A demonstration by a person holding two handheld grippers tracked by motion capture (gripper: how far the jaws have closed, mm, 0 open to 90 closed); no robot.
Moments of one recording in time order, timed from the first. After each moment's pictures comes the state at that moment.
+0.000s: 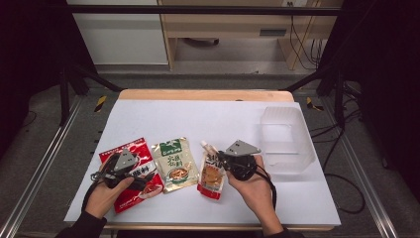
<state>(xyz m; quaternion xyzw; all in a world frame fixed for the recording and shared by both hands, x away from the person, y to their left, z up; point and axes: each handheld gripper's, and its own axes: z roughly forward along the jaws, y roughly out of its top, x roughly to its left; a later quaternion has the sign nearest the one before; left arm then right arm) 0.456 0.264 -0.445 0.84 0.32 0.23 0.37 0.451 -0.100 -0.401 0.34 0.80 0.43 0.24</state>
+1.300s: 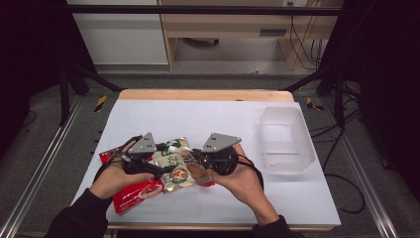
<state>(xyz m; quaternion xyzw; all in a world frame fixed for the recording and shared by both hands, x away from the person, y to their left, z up) 0.473 0.205 -0.379 0.88 0.19 0.14 0.42 0.448 -0.053 -0.355 0.21 0.84 0.47 0.18</state>
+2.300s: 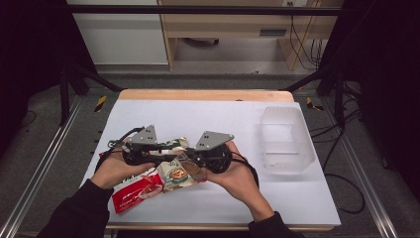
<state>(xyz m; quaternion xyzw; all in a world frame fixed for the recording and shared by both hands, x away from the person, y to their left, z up) 0.482 0.201 -0.353 0.89 0.15 0.11 0.42 0.453 -0.040 -0.351 0.19 0.84 0.48 0.17</state>
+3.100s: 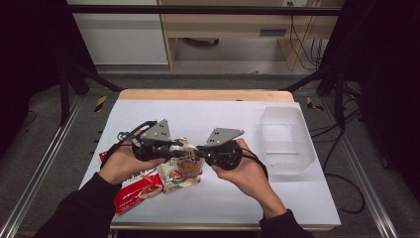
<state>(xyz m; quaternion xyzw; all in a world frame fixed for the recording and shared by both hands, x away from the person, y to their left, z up) 0.477 0.167 -0.318 0.91 0.11 0.13 0.38 0.459 -0.063 -0.346 0.20 0.85 0.45 0.16</state>
